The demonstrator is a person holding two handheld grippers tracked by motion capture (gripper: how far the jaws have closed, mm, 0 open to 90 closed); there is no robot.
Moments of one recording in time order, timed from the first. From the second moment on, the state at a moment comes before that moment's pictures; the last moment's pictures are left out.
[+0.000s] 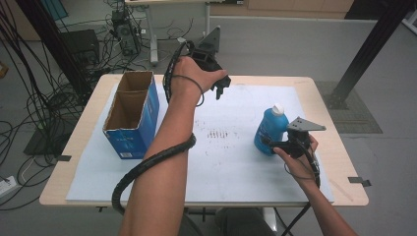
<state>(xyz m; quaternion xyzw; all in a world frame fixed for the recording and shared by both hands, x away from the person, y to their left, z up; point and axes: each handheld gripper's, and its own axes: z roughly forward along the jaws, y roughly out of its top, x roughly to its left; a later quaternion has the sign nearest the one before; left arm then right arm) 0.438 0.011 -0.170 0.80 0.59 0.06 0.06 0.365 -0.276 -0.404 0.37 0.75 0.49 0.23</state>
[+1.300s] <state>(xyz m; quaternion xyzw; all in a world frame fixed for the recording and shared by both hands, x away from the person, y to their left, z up) 0.437 0.013 -0.169 0.80 0.59 0.06 0.05 0.371 -0.272 -0.410 0.36 0.76 0.48 0.24</state>
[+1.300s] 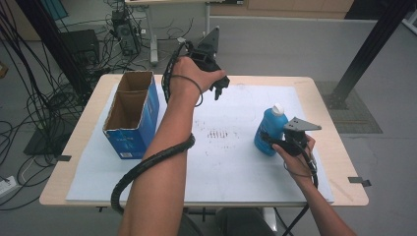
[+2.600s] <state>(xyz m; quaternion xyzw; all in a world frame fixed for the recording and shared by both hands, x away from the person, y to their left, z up) 0.434 0.019 -0.166 0.80 0.59 0.06 0.05 0.371 -0.272 -0.410 0.37 0.76 0.48 0.23</state>
